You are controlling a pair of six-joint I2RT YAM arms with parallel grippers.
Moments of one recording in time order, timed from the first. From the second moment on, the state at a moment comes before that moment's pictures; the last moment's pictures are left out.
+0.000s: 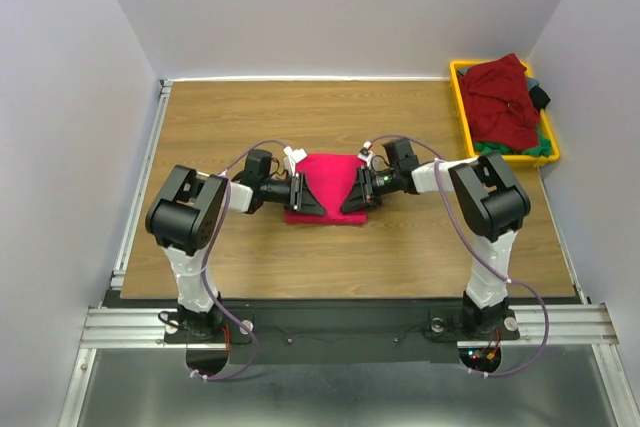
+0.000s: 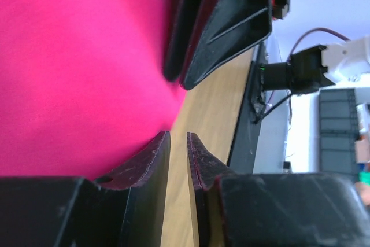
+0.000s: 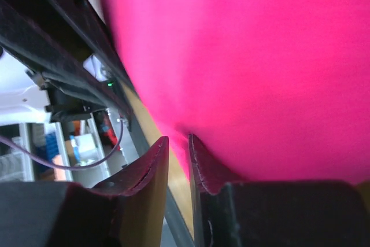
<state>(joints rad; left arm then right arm) -0.34 1.84 0.76 0.41 1.07 -0.50 0.39 1.97 1.04 0.04 -1.01 0.58</state>
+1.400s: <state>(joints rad) -0.19 1.80 0.82 -0.05 1.19 -0.15 0.43 1.86 1.13 -0.38 -0.96 0.17</state>
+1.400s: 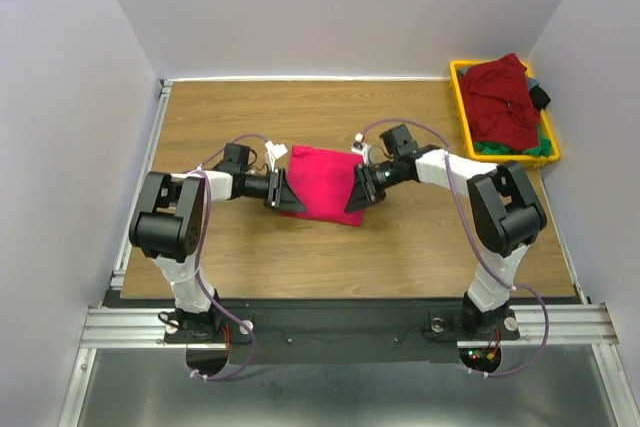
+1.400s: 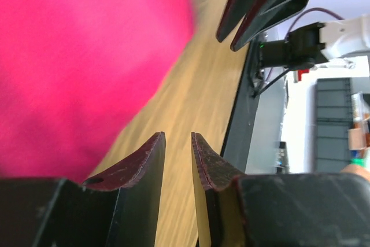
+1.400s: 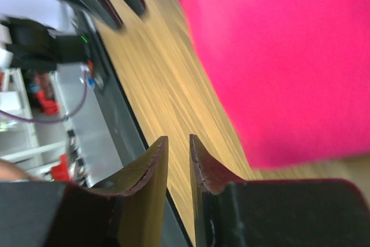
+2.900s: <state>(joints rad) -0.22 2.22 1.30 0.45 1.05 -0.58 0.28 2.41 1.74 -0.28 -1.01 0.27</state>
